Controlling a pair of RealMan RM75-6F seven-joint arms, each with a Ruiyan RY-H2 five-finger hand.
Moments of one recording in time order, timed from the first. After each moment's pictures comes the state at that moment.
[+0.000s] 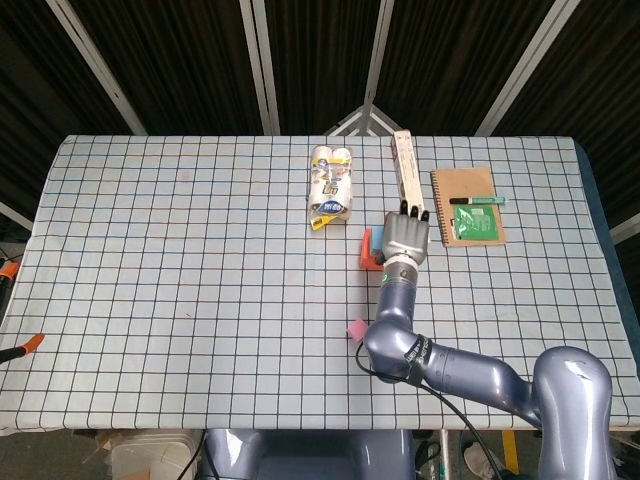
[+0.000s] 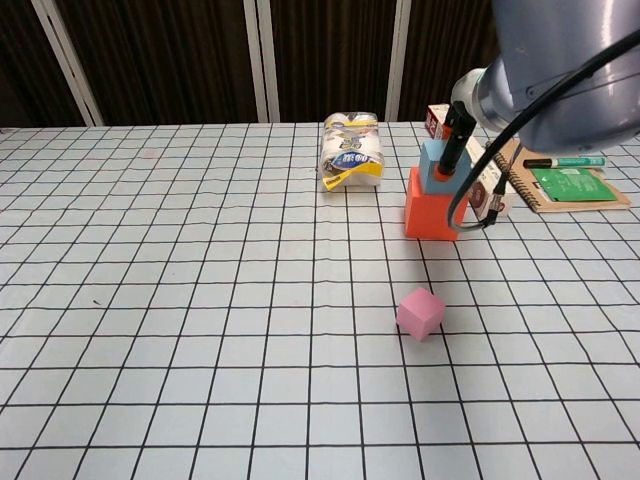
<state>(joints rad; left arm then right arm) -0.09 -1.09 -0.10 -1.57 1.37 1.45 0.01 1.12 -1.72 0.64 -1.40 0.04 1.35 -1.12</state>
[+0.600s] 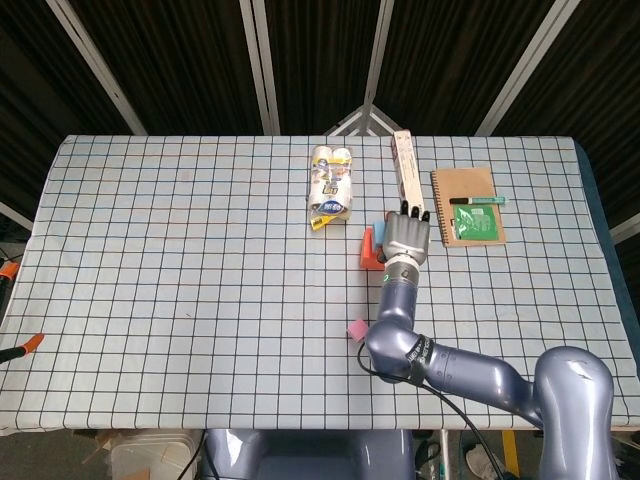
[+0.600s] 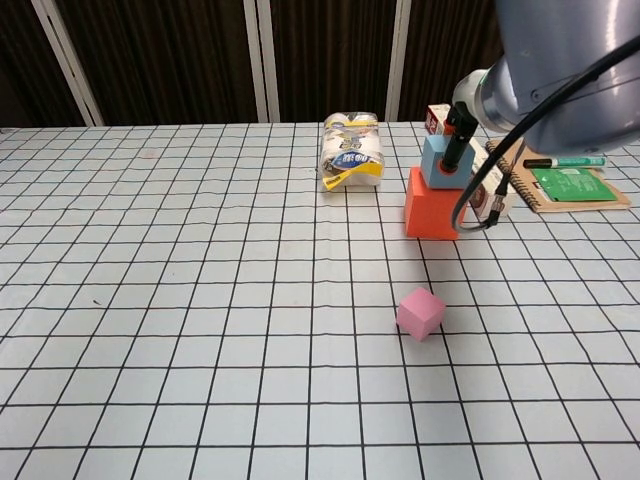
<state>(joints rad) -0.09 -1.09 -0.10 -1.58 1.37 1.45 0.01 1.12 -1.72 0.63 -1.40 0.04 1.34 -1.11</state>
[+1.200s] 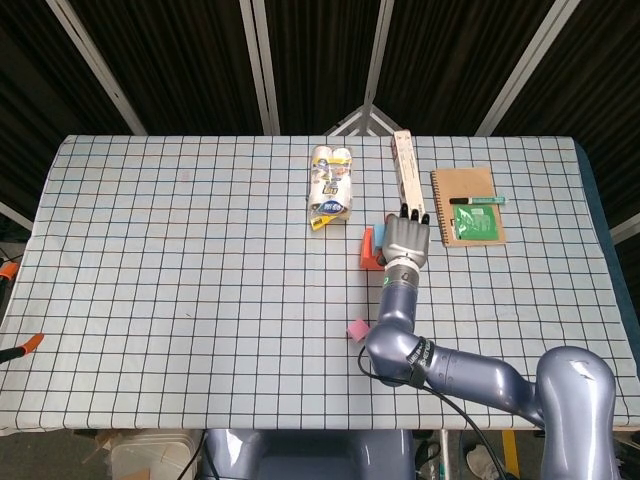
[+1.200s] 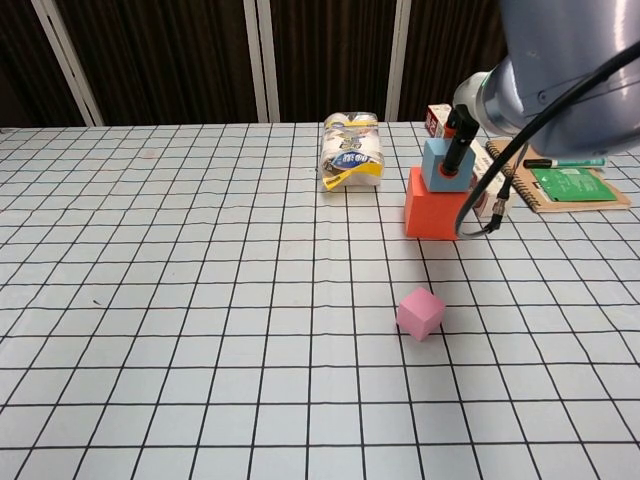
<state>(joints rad) -0.09 -1.09 -0.10 -1.58 1.37 1.46 0.01 1.12 -1.71 0.63 -1.43 0.04 1.35 -1.10</state>
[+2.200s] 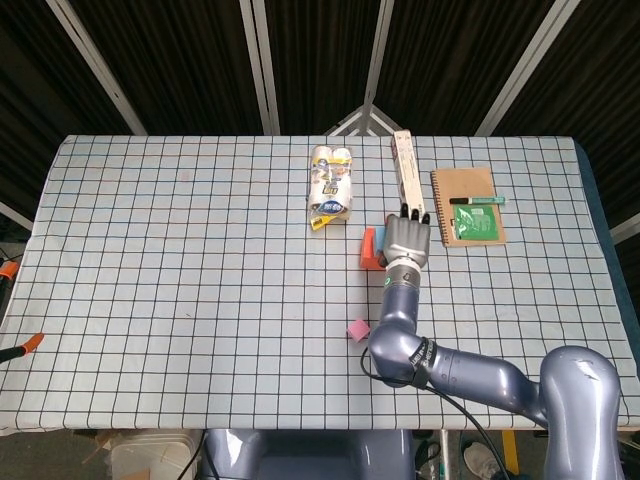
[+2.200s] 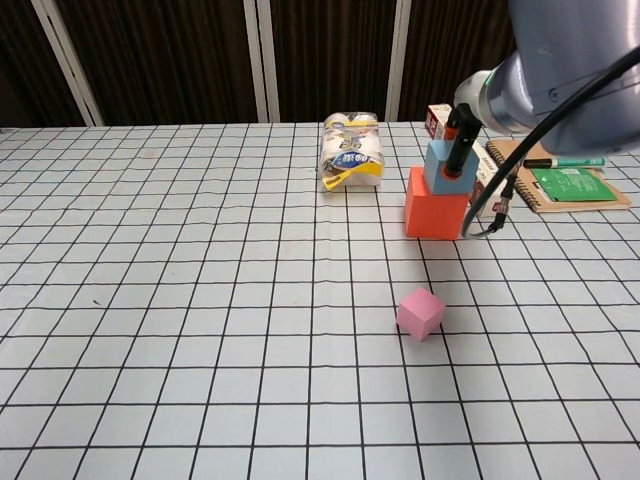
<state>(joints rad) -0.09 -1.10 -0.10 -1.58 1.37 1.45 0.01 1.12 -1.69 0.61 -1.45 0.05 1.35 -1.10</state>
